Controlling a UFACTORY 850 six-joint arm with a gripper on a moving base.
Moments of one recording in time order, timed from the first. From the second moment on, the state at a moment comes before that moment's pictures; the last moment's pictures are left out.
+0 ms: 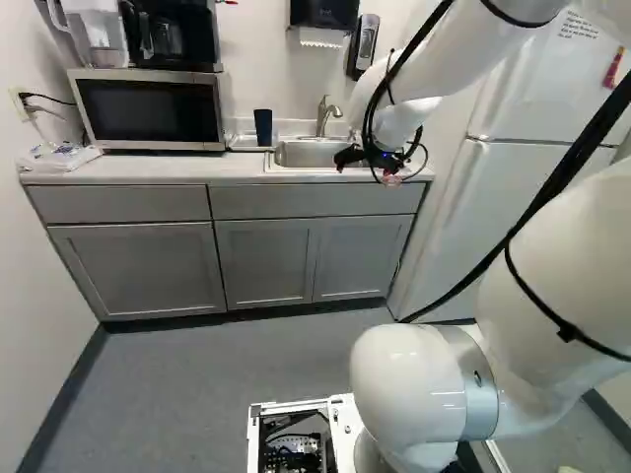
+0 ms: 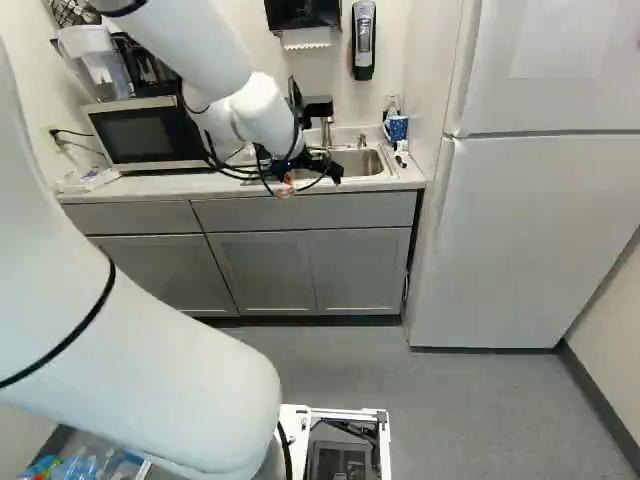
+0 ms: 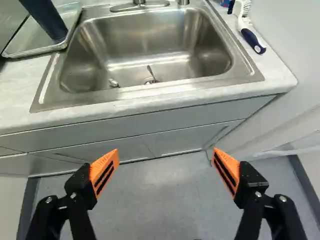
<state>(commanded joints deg) -6.3 10.6 -41.3 0.4 -4.0 0.3</state>
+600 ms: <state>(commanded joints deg) -3.8 12.7 -26.9 0.2 17.4 0.2</state>
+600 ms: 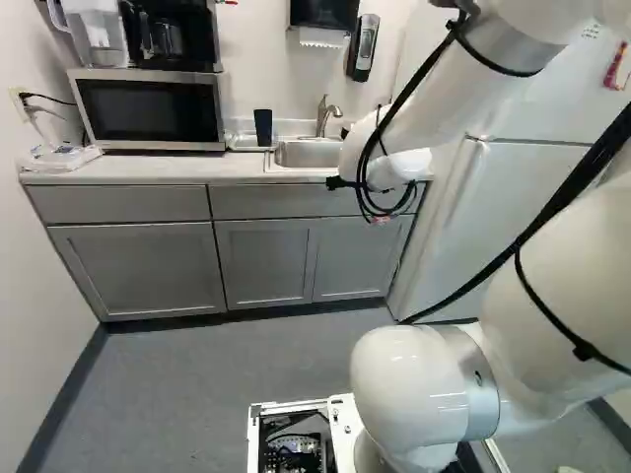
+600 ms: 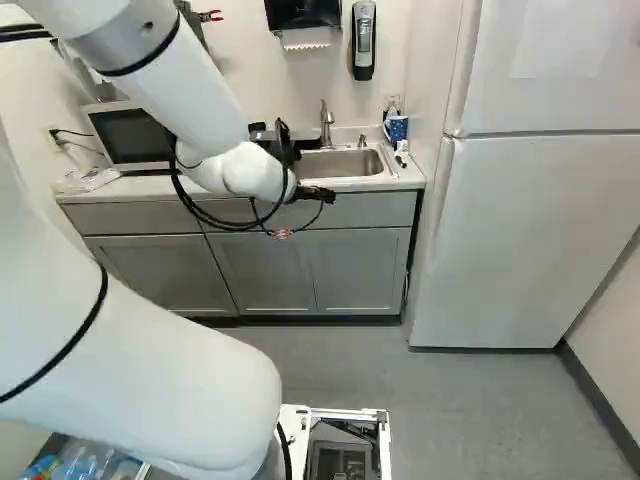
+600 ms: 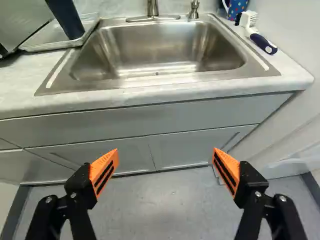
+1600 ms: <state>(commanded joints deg) -1.0 15.2 -10.5 0.1 41.7 0.0</state>
